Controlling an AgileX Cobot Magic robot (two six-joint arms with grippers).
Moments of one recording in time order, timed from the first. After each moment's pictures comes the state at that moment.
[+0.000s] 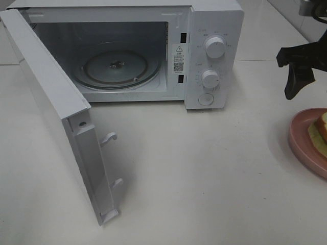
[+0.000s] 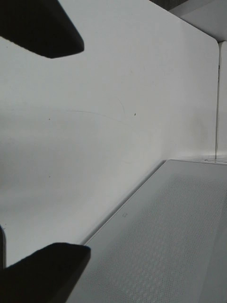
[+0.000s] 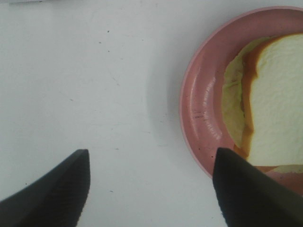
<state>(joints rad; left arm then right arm) 0.05 0.00 -0.49 -0.09 1.05 0.03 0.15 1.50 -1.12 -0.06 0.92 0.23</state>
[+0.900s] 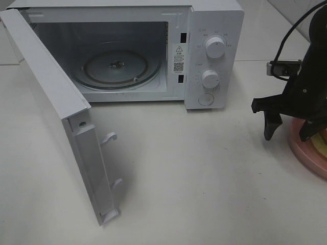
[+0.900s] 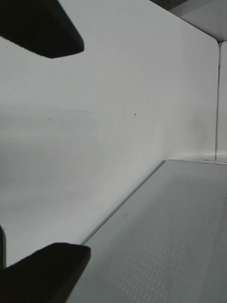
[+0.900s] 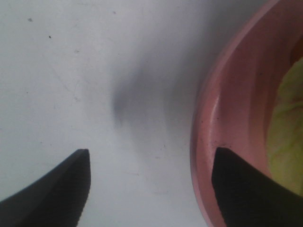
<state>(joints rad) 0.05 0.00 -0.49 -0.09 1.05 0.03 0.10 1.89 -1.13 -0.04 0.77 0.21</state>
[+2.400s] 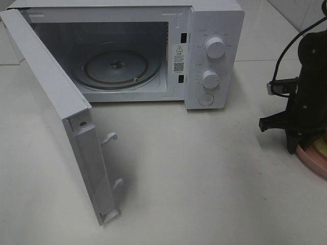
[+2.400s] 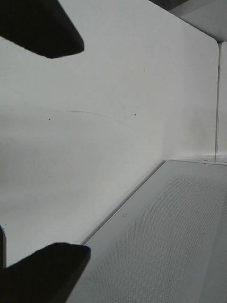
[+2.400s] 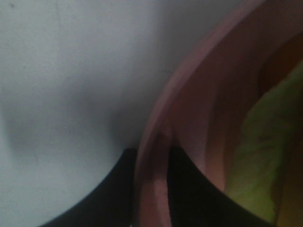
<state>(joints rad) 0.05 0.00 -0.49 -0.09 1.05 0.03 0.07 2.03 -1.15 -0.21 0.76 0.24</state>
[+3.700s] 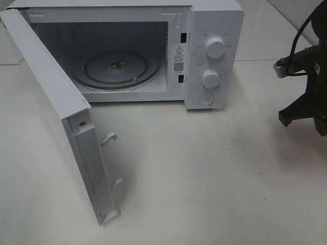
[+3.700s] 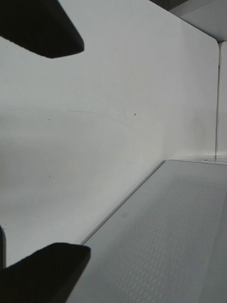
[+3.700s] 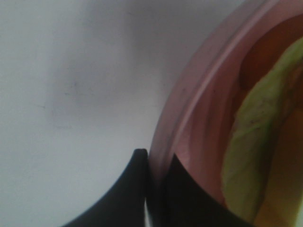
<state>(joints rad) 0.05 0.00 -0.49 -0.09 1.05 0.03 0.23 1.69 -1.03 -0.43 0.93 0.26</state>
